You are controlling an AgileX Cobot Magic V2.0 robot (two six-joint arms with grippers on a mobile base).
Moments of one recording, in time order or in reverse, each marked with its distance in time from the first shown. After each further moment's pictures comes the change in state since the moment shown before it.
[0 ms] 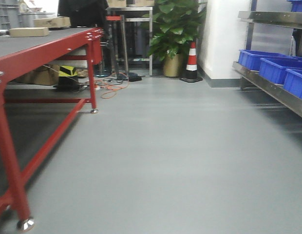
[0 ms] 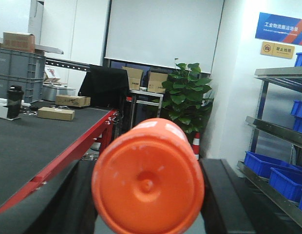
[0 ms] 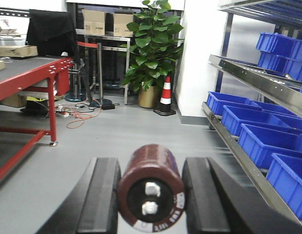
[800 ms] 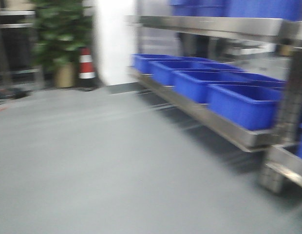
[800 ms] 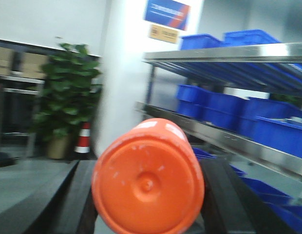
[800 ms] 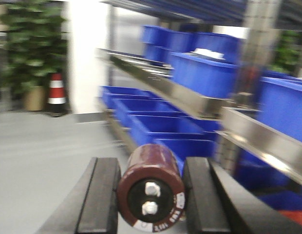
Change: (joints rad) left arm 0.000 0.000 0.000 0.000 0.000 0.000; right arm 0.000 0.000 0.000 0.000 0.000 0.000
